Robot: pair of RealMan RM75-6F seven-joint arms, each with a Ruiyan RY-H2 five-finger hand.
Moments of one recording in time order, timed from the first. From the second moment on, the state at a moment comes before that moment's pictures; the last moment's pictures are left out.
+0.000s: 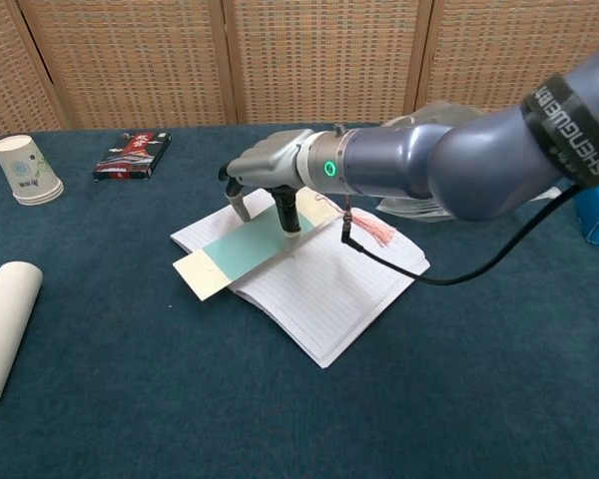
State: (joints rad) left arm -0.16 -1.18 -0.10 -1.50 1.34 1.36 0.01; right arm 1.32 -1.87 0.25 -0.85 -1.14 0.48 -0.35
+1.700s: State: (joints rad) left arm -0.15 -1.17 -0.09 -1.51 1.36 1.38 0.01; right arm 1.27 -1.77 0.22 -0.97 -1.13 0.54 -0.37
